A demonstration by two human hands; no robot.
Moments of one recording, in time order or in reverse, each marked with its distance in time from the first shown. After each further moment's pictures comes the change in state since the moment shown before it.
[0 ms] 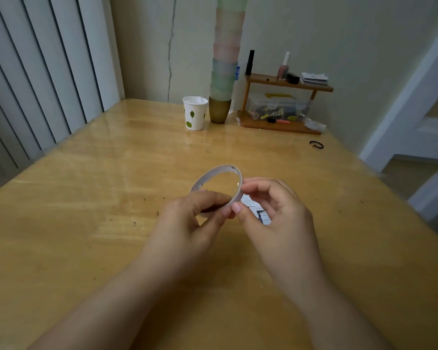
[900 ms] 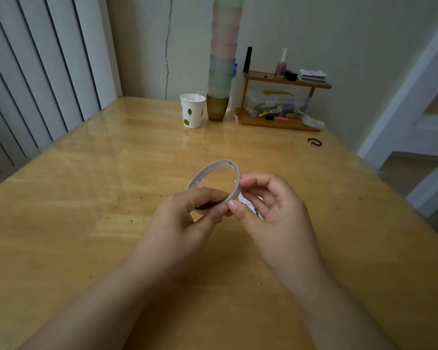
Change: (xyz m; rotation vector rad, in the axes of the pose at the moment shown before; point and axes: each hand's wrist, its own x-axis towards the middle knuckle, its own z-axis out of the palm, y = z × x) left_hand 0.001 -0.002 -0.002 -0.041 -0.031 0.026; right_hand 0.003 0.001 -0.003 0.266 -0.079 0.089
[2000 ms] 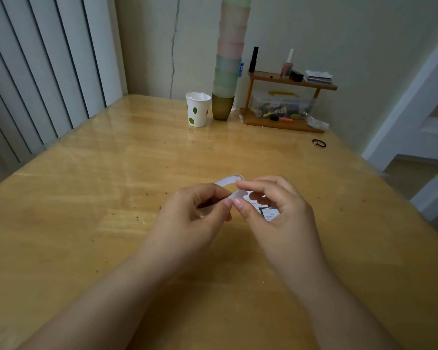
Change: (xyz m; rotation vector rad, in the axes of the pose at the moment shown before) left_hand 0.000 0.011 0.000 -0.097 0.021 -0.256; right_hand -0.002 -0.001 0.001 -0.409 0.033 -0.154
